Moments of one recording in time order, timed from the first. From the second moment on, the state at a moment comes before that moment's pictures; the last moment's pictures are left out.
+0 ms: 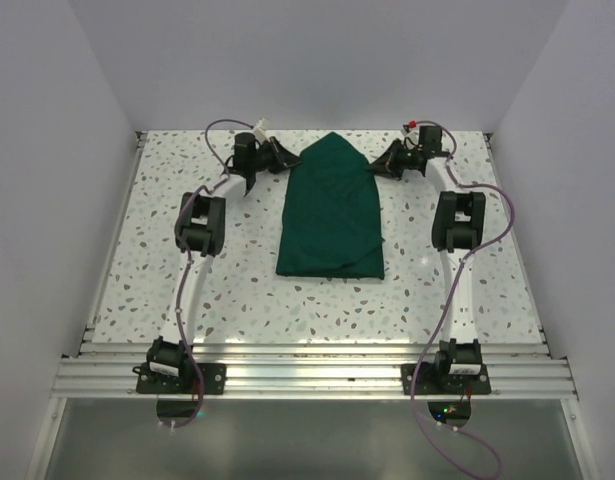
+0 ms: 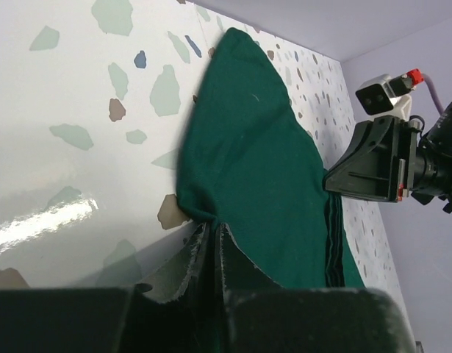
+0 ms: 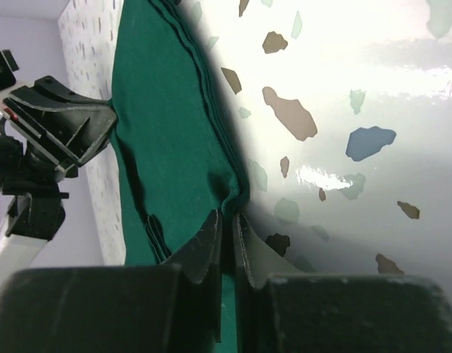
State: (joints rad) left arm -0.20 2.81 2.23 0.31 0.63 -0.78; right arm -0.02 2.75 2.36 -0.39 -0.81 0.59
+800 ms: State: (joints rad) left arm -0.19 2.16 1.68 0.27 0.81 -0.78; right arm -0.01 2.26 1.98 -0.49 -0.82 0.72
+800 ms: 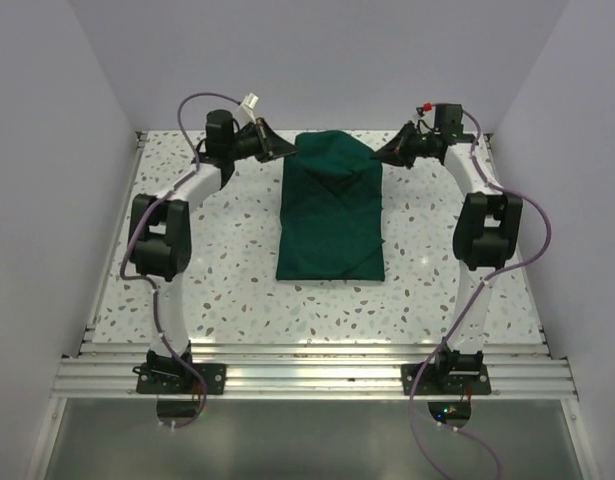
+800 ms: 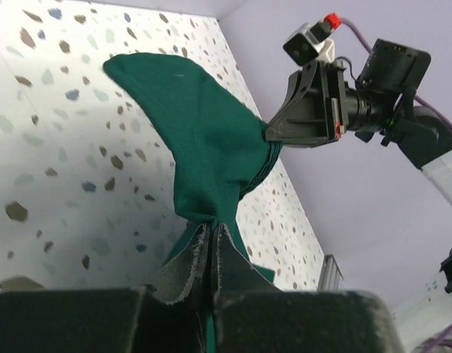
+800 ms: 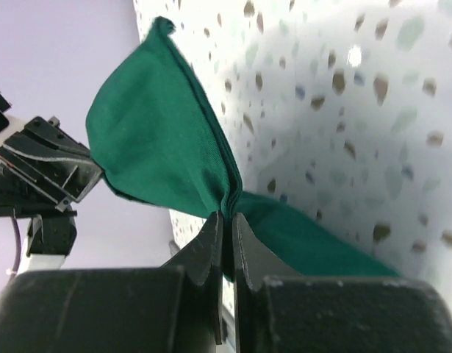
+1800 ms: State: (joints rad) left arm -0.31 1.65 1.02 0.02 0.84 -0.53; right arm 0.06 1.77 1.29 -0.71 -0.75 0.51
